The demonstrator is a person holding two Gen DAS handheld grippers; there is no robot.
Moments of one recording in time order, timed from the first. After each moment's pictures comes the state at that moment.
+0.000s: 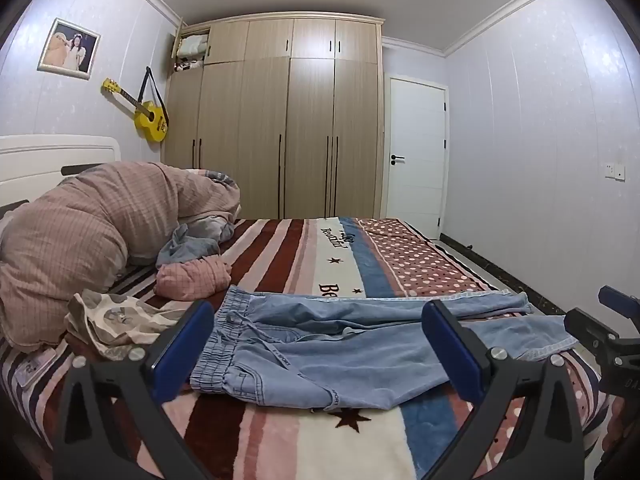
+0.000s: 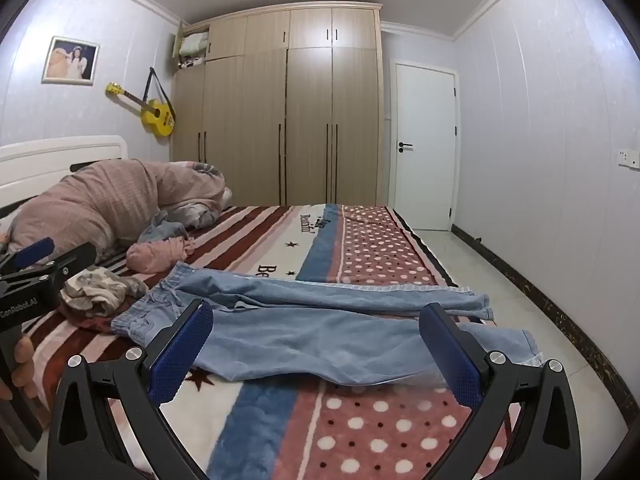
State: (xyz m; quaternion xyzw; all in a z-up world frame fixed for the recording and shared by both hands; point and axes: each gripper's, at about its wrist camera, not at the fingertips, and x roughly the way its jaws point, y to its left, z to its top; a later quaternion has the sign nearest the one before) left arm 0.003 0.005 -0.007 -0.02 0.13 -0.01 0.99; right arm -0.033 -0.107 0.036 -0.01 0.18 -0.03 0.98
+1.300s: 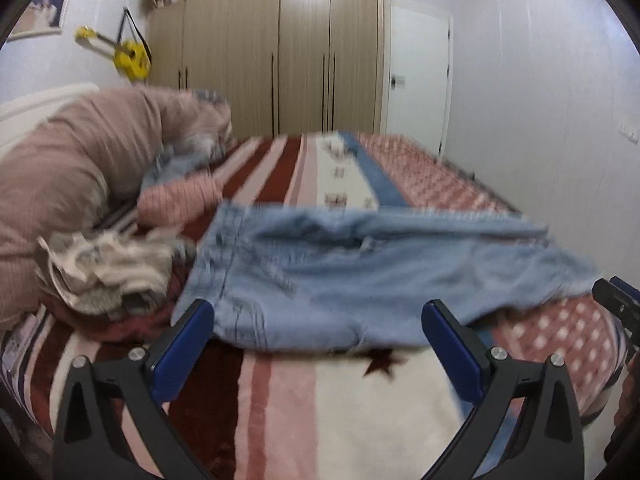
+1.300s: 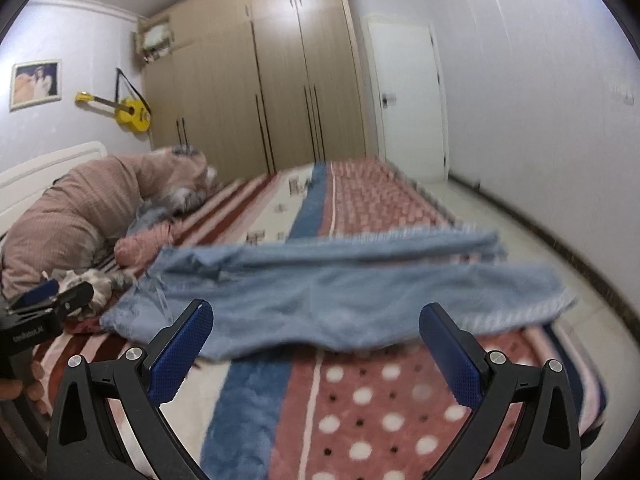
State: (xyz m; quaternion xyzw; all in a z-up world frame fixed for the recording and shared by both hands) left arm 0.081 0.028 -0.094 -0.01 0.29 -0.02 0.96; right arm 0.012 -0.146 -0.032 0.08 0.28 -0.03 0.96
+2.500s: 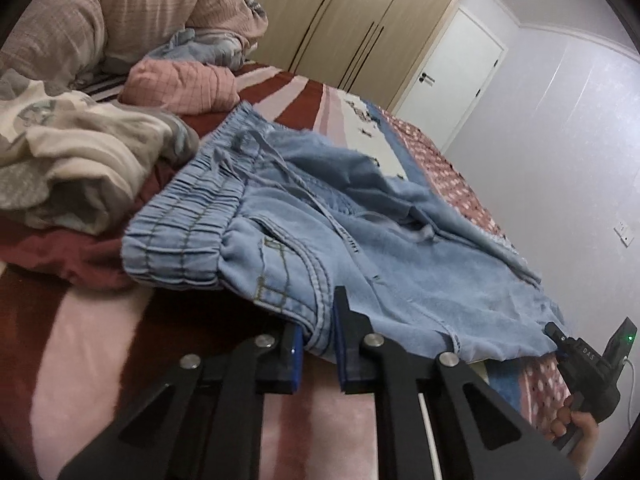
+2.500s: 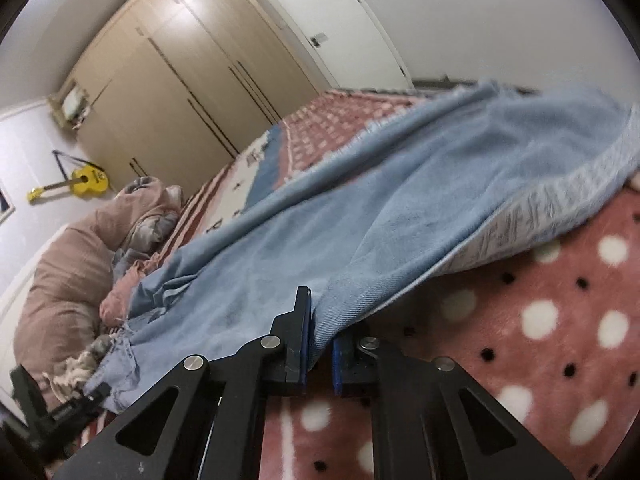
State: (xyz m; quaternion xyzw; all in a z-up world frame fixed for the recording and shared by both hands) left arm 0.148 0.122 -0.175 -0.20 0.34 -0.06 0.92; right arm 0.092 -0.199 -0.125 0.28 0.27 -0.06 0.92
